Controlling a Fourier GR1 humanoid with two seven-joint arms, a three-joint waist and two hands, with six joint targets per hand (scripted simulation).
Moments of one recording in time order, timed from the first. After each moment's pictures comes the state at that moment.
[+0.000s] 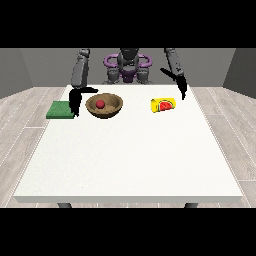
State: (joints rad) left arm -0.36 0.10 0.14 -0.97 -0.26 0.00 -0.58; right arm -0.49 -0.25 -0.34 -0.58 -0.35 0.23 -0.48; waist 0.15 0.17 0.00
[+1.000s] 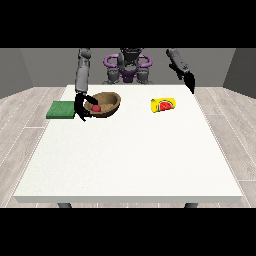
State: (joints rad) left arm -0.42 0.15 0.08 -1.17 -0.24 -0.10 -0.54; right arm -0.41 -0.34 -0.23 -0.56 -0.16 -0.08 -0.66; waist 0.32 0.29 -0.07
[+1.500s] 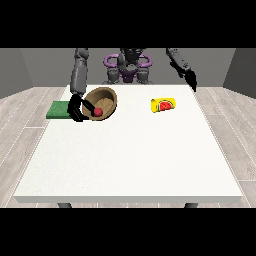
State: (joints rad) left arm -0.48 0.12 0.03 -1.17 -0.26 -0.11 -0.52; right arm -0.38 -0.53 -0.16 -0.59 -0.02 -0.29 -0.44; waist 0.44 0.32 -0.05
